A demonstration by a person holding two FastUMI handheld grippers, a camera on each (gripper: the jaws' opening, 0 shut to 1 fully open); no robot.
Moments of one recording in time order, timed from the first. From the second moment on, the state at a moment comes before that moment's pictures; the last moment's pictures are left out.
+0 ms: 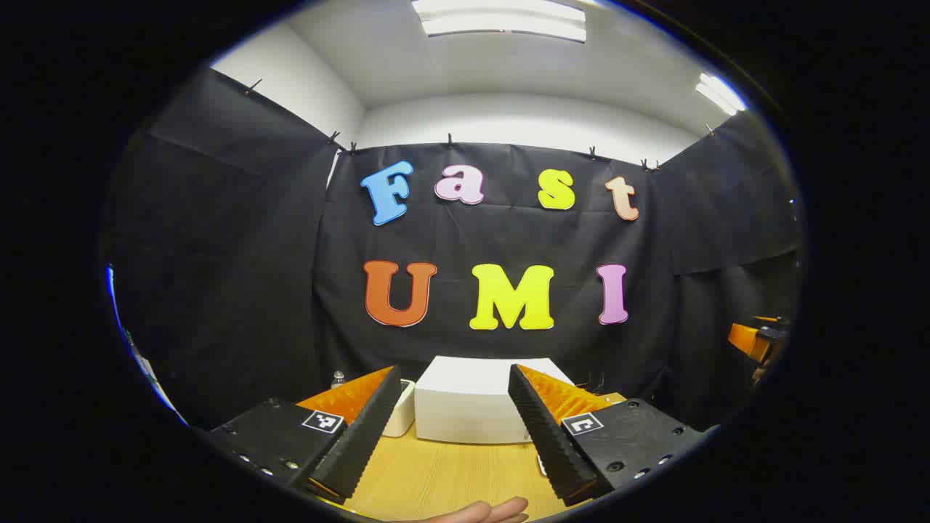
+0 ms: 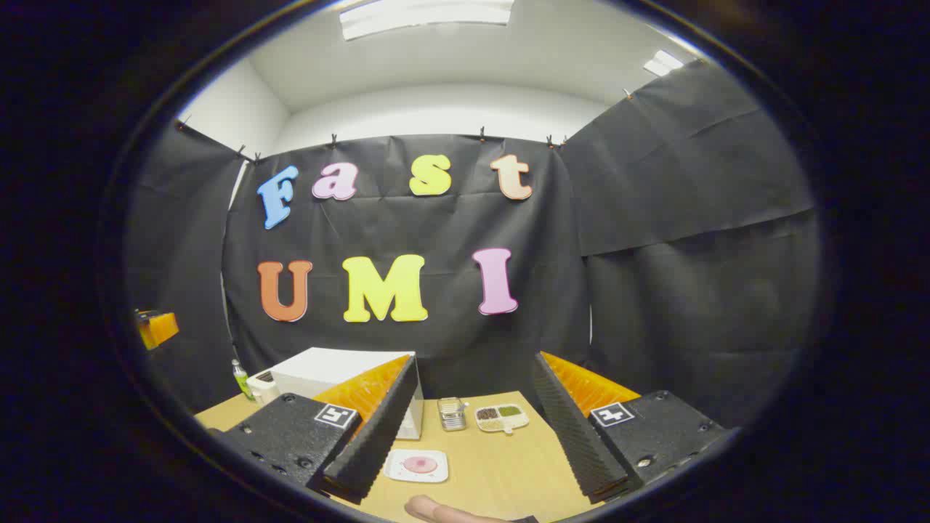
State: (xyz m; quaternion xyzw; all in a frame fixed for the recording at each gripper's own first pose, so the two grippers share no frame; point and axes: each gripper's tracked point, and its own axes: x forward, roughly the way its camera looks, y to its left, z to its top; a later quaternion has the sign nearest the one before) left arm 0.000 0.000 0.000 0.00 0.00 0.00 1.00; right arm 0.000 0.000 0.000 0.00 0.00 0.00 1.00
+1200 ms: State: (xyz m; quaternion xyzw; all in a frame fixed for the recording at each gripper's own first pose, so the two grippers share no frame) left arm 0.052 -0.039 -0.043 -0.01 0.02 -0.04 1.00; right arm -0.008 0.003 -0.002 0.00 -0.01 0.01 1.00
